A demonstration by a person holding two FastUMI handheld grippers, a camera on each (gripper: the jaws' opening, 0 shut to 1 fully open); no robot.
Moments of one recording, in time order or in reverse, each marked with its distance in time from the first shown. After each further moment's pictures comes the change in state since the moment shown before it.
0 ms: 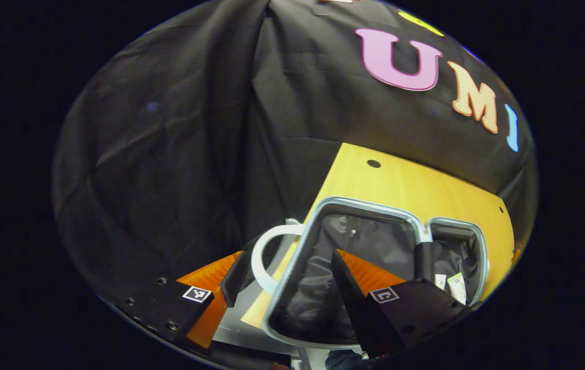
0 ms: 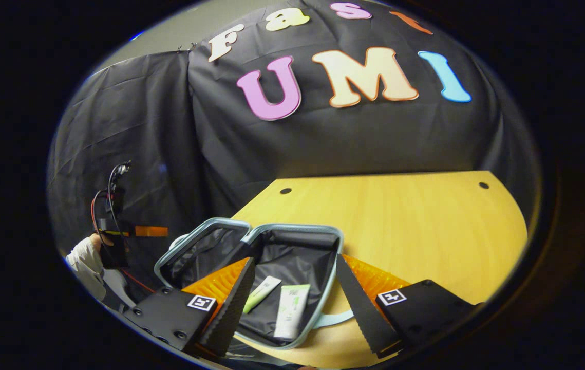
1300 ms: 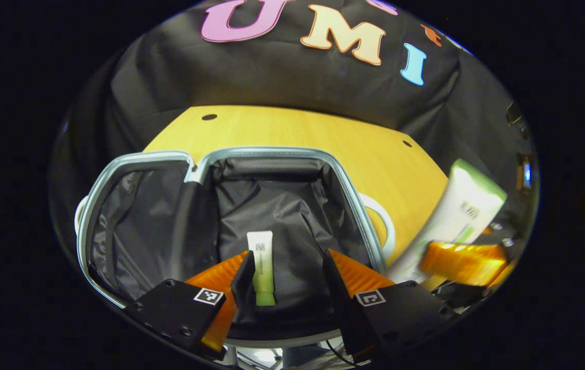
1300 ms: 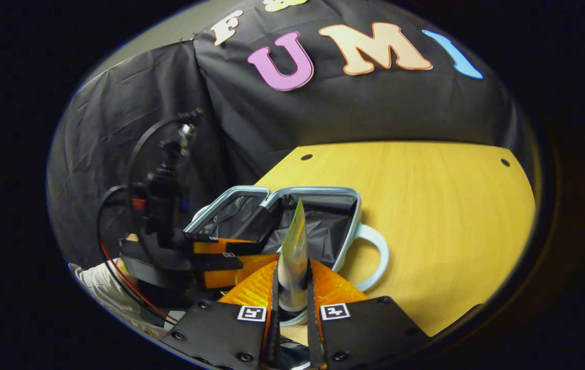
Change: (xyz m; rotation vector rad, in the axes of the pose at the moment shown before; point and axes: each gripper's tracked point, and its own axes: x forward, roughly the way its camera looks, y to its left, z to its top) left arm -0.068 -0.333 -0.120 0.243 0.140 -0.515; right arm -0.009 0.029 -0.082 0.046 0.285 0.198
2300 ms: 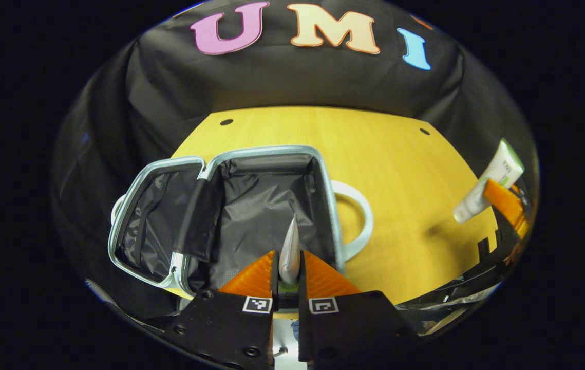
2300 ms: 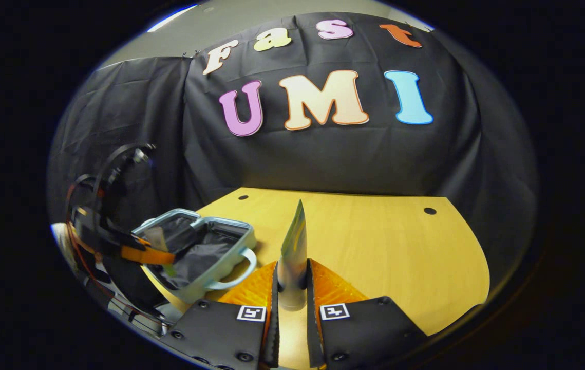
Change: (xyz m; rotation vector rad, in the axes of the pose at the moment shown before) left arm -0.016 -0.055 -0.029 0.029 0.103 0.235; right arm -0.155 -0.160 0.069 -0.165 -0.320 -0.223
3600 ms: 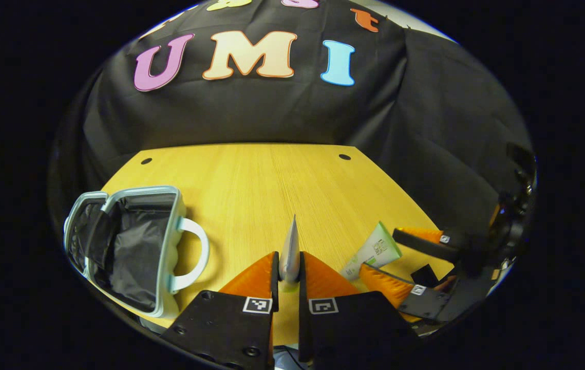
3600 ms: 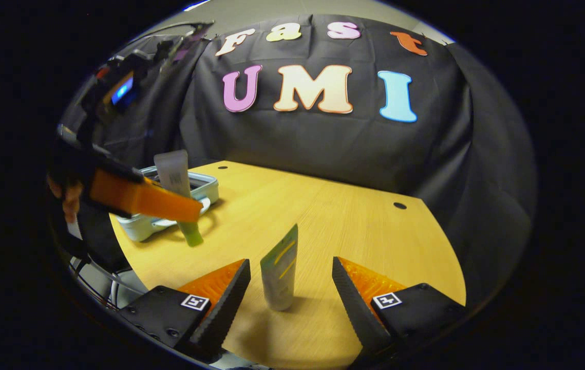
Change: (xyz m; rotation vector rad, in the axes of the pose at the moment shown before) left arm -0.028 -0.246 0.046 0.070 -0.287 -0.244; right arm -0.032 -0.126 -0.105 -0.183 0.031 -0.083
